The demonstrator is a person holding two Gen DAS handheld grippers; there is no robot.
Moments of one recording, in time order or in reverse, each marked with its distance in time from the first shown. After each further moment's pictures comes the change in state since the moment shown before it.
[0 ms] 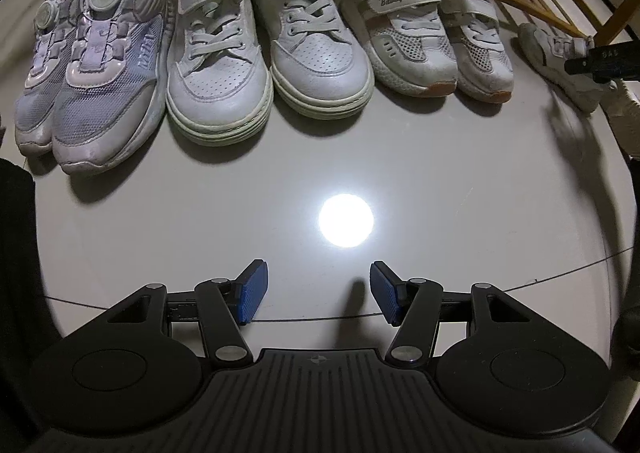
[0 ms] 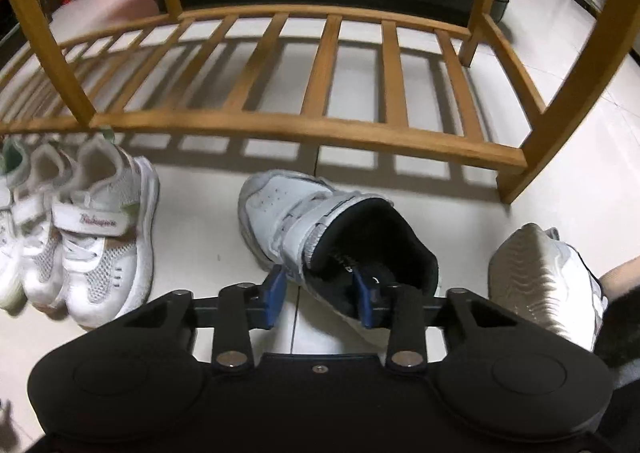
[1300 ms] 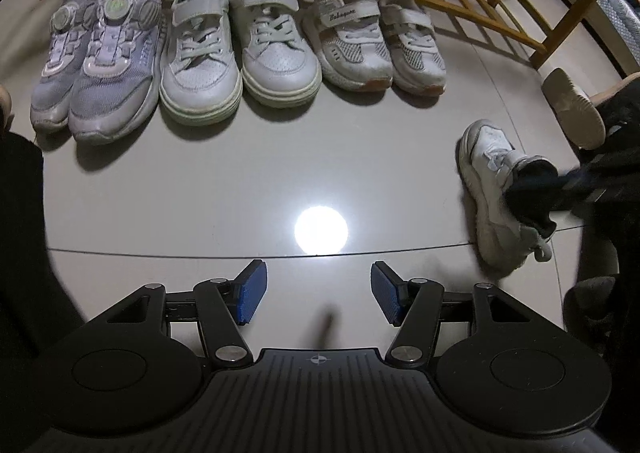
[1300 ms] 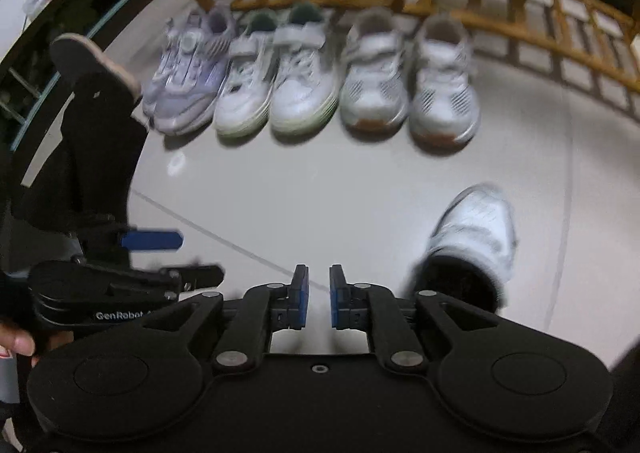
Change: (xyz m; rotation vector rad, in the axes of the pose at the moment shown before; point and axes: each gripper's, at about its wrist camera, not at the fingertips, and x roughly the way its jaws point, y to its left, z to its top) left arm -0.053 -0.023 -0.043 -0.001 -0.053 -0.077; right arm -0.140 0.150 -0.107 -0.153 0.094 0.338
